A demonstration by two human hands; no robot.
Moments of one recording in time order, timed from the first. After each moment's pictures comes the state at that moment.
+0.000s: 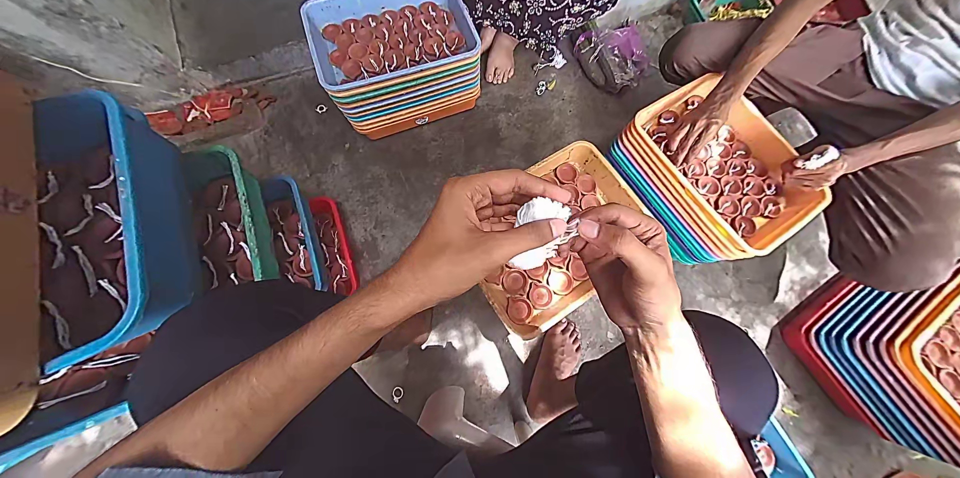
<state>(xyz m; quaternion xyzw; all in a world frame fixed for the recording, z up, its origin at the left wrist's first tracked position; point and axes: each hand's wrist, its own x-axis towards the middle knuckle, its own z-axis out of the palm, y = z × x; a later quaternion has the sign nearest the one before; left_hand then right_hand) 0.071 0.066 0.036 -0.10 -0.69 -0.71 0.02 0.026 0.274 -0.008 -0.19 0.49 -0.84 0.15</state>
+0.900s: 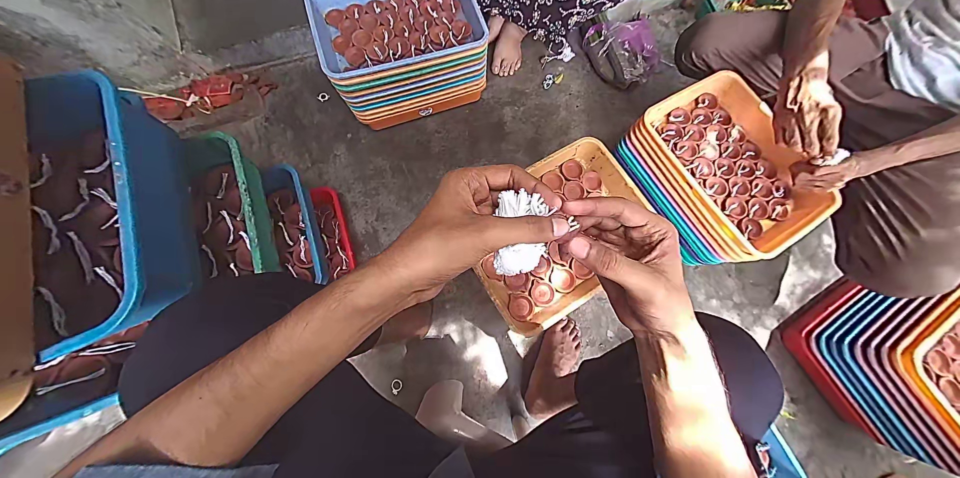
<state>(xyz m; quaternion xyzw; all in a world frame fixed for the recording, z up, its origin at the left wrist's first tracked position) 0.076 0.057 0.047 0.01 -0.66 -0.75 -0.08 0.025 0.275 -0.002 -0.26 0.53 -0.79 0.16</state>
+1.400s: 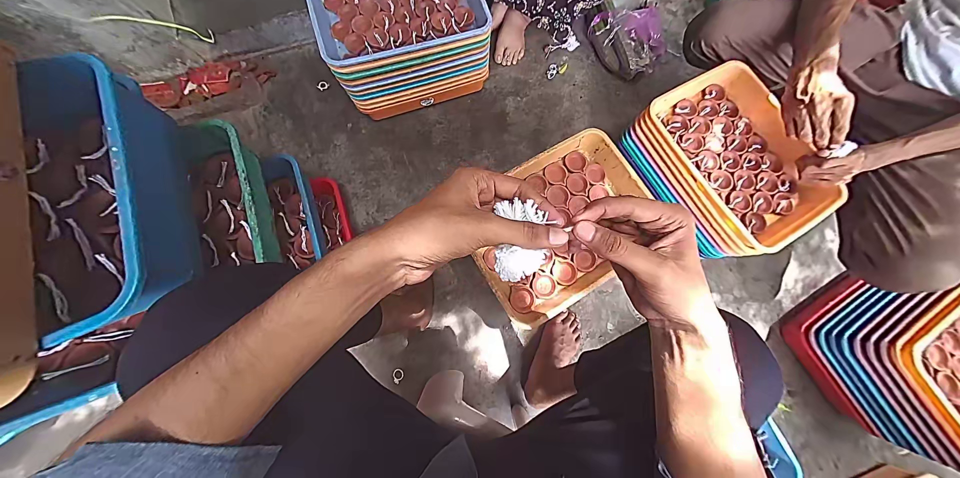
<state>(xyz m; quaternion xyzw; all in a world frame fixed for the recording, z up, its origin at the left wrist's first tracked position) 0.069 0.041 0.042 0.00 -0.66 -0.72 -0.22 0.020 0.283 0.001 -0.27 0.58 -0.75 0.16</state>
